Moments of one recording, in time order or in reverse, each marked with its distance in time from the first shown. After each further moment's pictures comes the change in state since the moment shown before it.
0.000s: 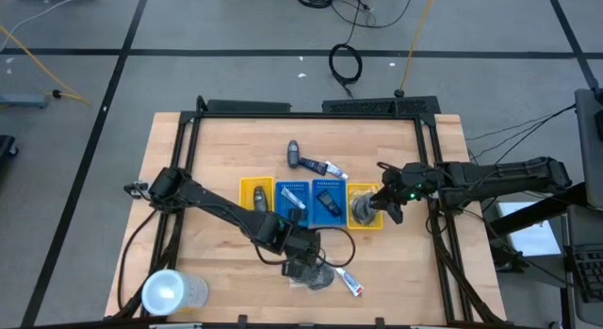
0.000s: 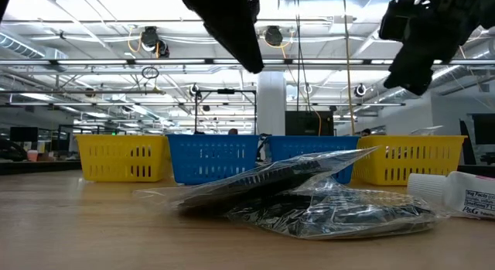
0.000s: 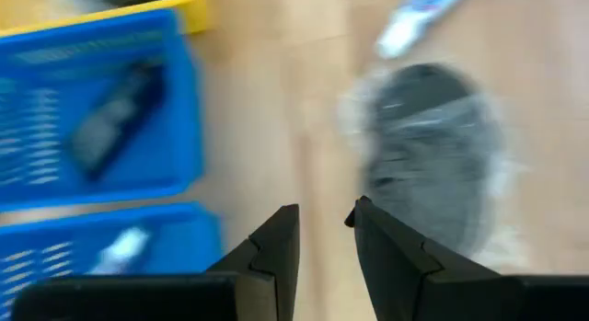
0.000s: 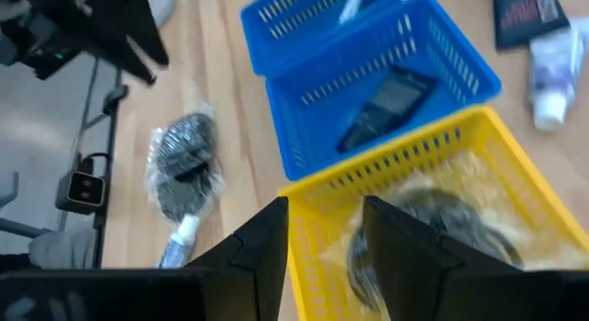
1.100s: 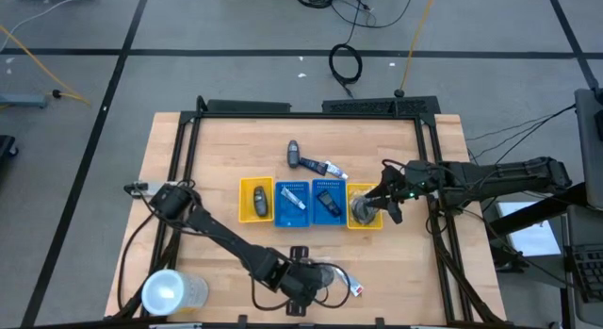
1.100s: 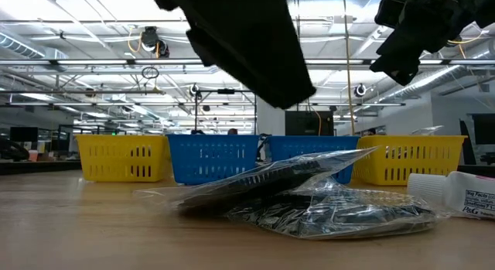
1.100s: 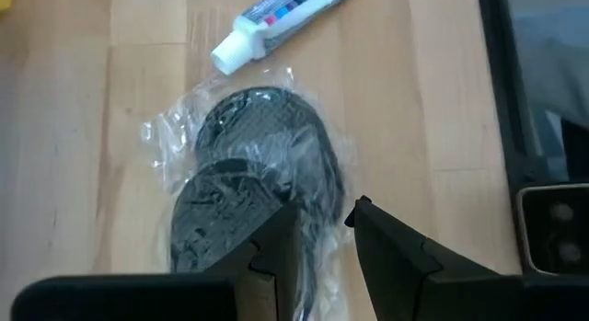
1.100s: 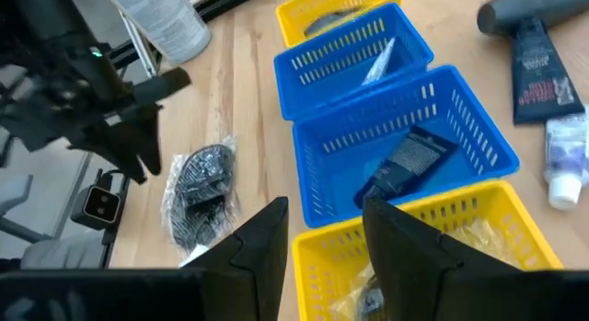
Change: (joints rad) left arm -0.158 0.154 -0.001 0.258 0.005 -0.247; right arm 0.000 0.000 0.000 0.119 -0.001 -0.091
